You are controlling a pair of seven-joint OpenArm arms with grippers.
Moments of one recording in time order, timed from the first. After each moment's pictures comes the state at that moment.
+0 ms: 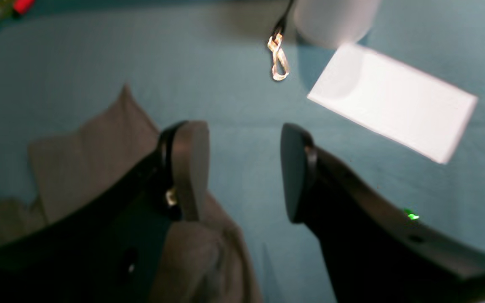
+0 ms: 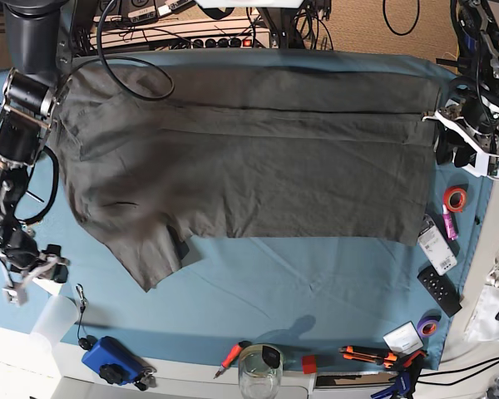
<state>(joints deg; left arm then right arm) 22.4 -15.3 -32.2 116.5 -35.1 -24.2 53.6 34.7 31.3 14.7 53.6 24.9 31.1 -50.4</state>
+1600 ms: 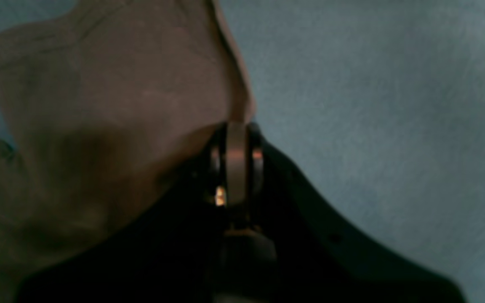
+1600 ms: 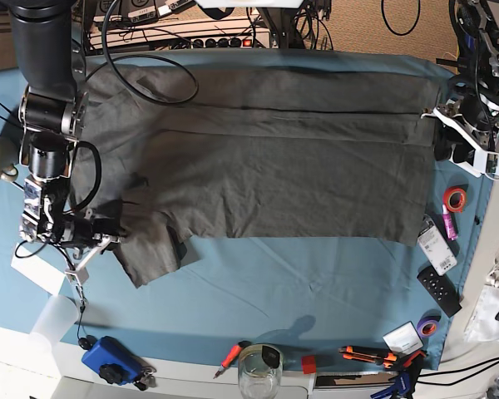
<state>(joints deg) 22.7 -14.8 -32.2 116.5 -35.1 -24.2 54.5 39.2 25.3 5.8 30.8 25.1 31.1 -49.5</state>
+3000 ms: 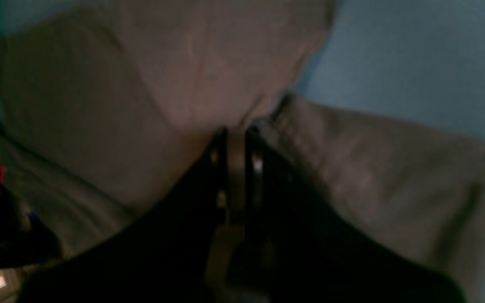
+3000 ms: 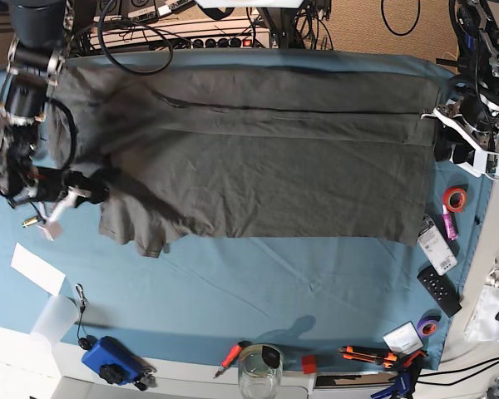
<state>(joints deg) 22.7 -14.8 -32.2 116.5 -35.1 -24.2 54.2 17.1 33.0 18.7 60.1 59.6 32.9 -78.8</state>
